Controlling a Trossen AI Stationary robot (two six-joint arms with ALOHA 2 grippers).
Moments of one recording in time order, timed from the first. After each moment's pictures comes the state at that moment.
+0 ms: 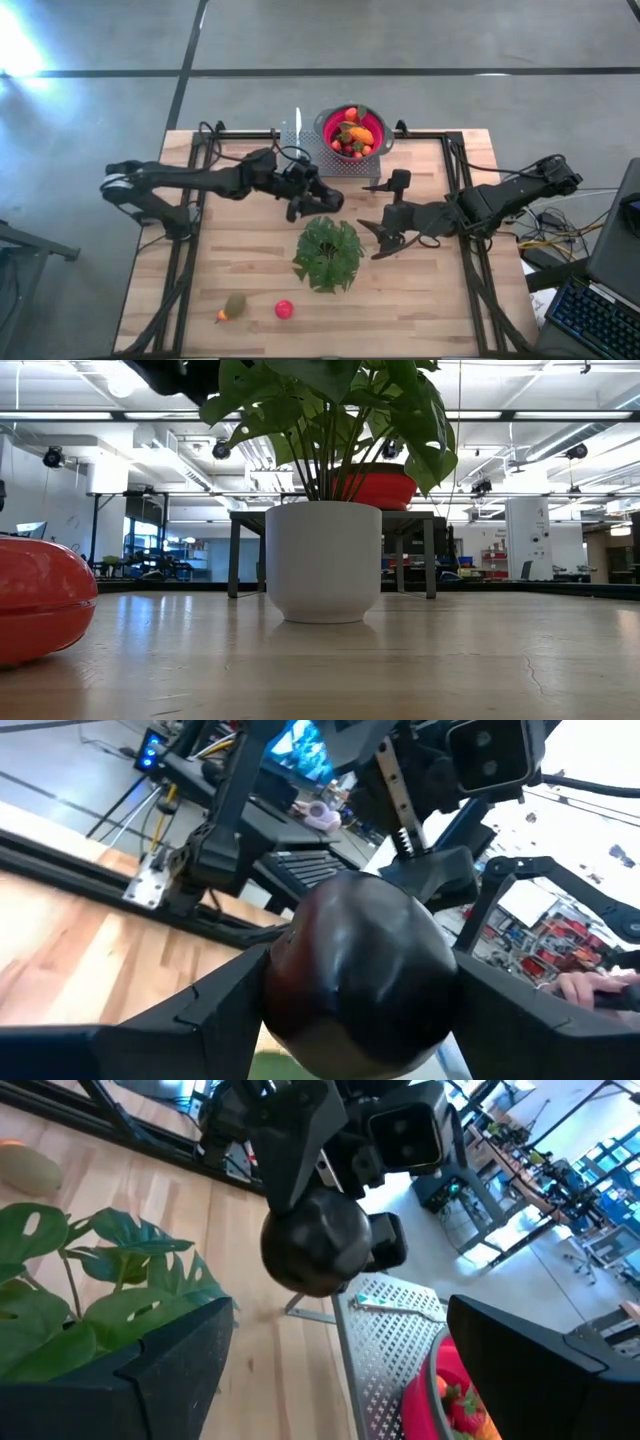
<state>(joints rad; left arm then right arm) 0.15 1.42 0.94 0.52 0.46 -0.55 0.39 1.27 1.24 -0.45 0.71 -0.21</state>
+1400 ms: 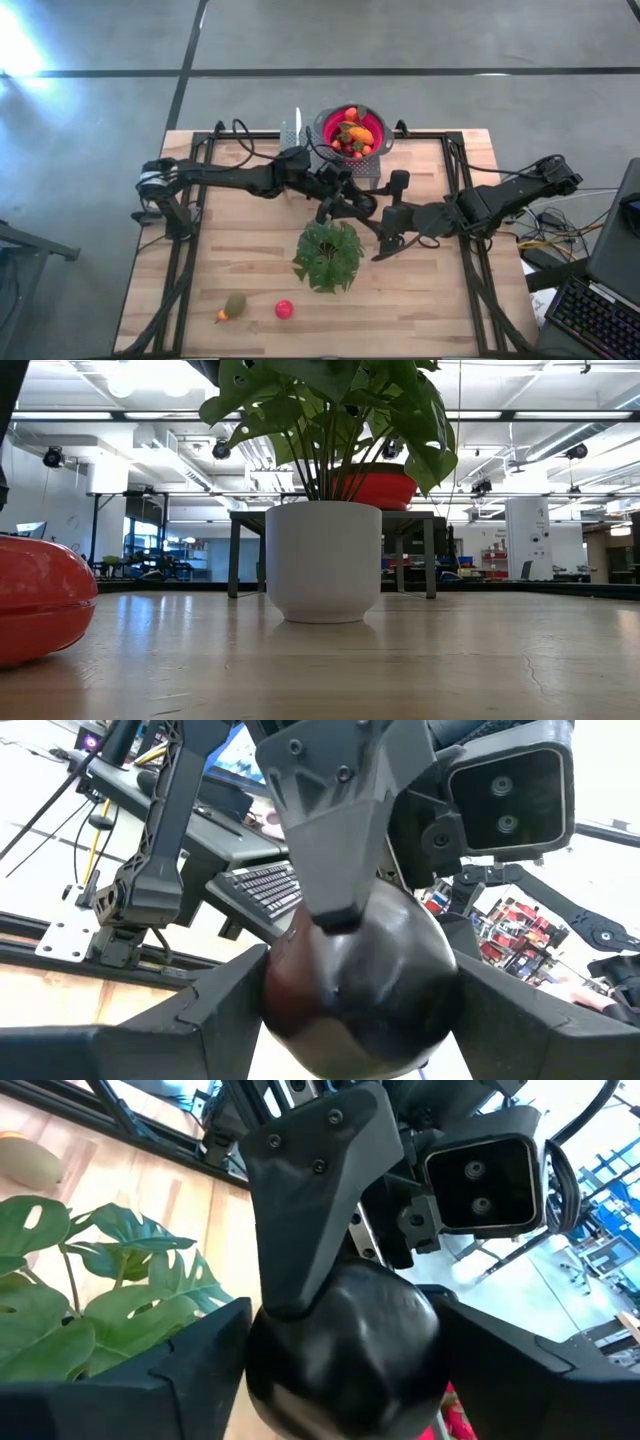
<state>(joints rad) 0.11 1.70 1.29 0.53 0.53 -0.56 0.39 1.27 1.23 -0.43 0.70 -0.25</state>
